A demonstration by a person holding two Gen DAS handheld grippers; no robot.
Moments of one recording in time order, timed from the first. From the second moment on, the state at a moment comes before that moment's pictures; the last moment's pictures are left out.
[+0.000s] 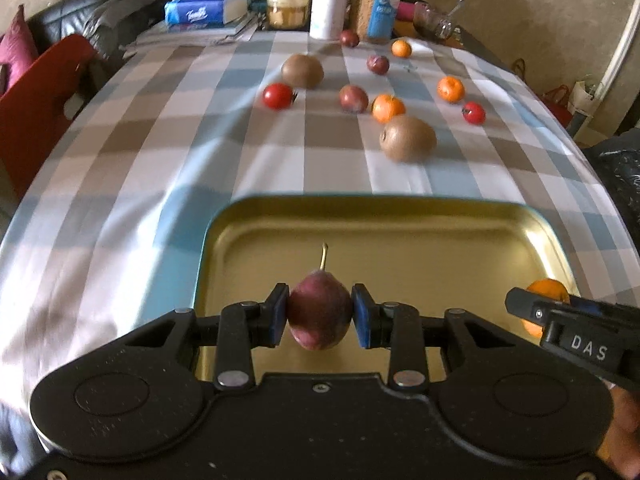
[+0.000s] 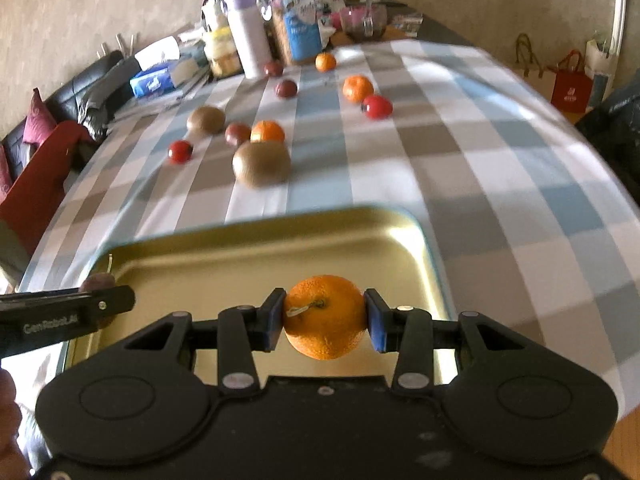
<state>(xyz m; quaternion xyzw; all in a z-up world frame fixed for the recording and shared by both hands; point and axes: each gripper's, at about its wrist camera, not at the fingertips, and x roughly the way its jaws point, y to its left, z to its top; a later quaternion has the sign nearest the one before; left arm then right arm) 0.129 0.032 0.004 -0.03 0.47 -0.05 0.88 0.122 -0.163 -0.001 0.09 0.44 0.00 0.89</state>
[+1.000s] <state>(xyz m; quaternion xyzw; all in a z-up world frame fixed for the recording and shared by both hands) 0.096 0.038 0.015 -0.04 0.41 -0.01 0.91 0.089 -0.162 0.007 0.10 0.40 -0.01 0.91</state>
